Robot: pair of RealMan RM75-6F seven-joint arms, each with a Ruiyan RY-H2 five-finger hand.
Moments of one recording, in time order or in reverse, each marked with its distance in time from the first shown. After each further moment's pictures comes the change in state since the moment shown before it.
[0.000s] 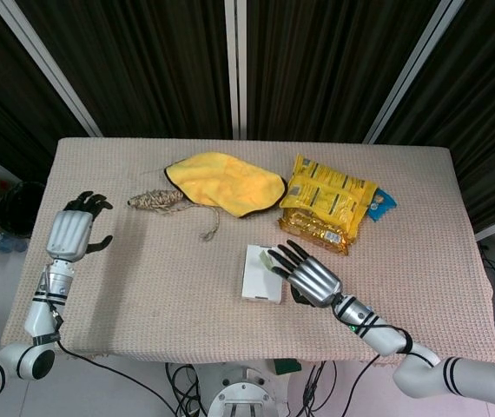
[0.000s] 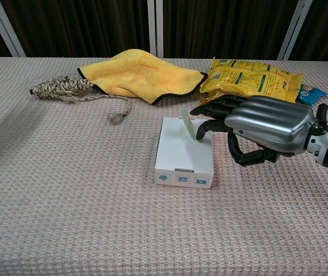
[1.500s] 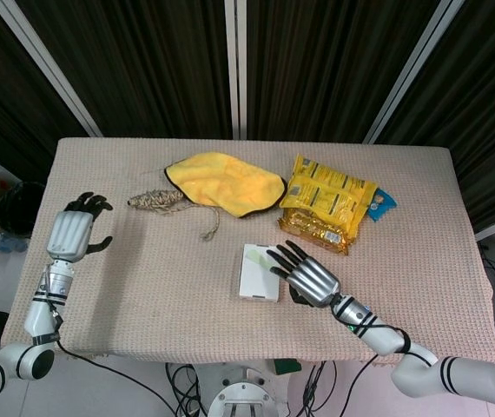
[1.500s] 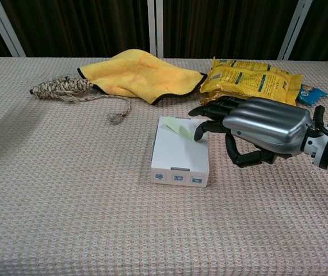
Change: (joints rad) left arm -0.001 0.000 0.002 0.006 -0.003 -0.012 0.002; right arm 0.004 -0.016 -0.010 0.022 0.000 0.009 0.021
